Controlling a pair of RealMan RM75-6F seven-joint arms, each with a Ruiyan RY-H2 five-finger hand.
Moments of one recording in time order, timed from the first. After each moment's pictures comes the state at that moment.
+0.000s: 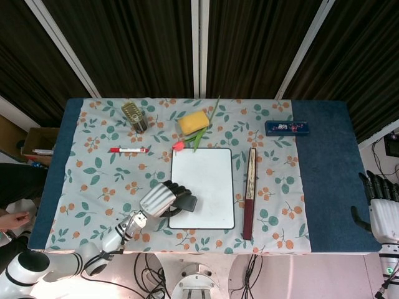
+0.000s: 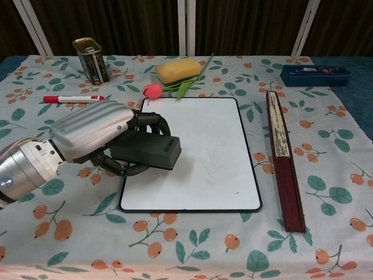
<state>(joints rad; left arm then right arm) -0.66 -1.87 0.09 -1.03 1.69 1.33 -0.09 0.05 -1.10 0.08 -1.63 -1.41 1.45 -0.06</state>
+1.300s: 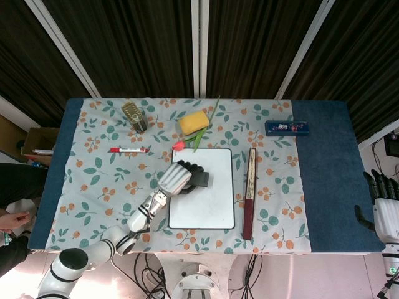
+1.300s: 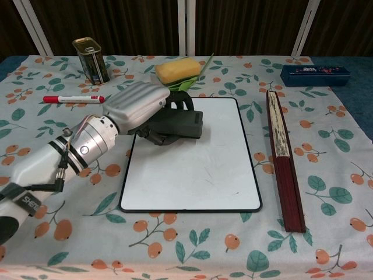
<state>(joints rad) -0.81 -2.14 -0.12 -0.60 1.60 1.19 -0.18 0.04 -1.09 0.09 -1.62 -1.40 1.45 -0.05</state>
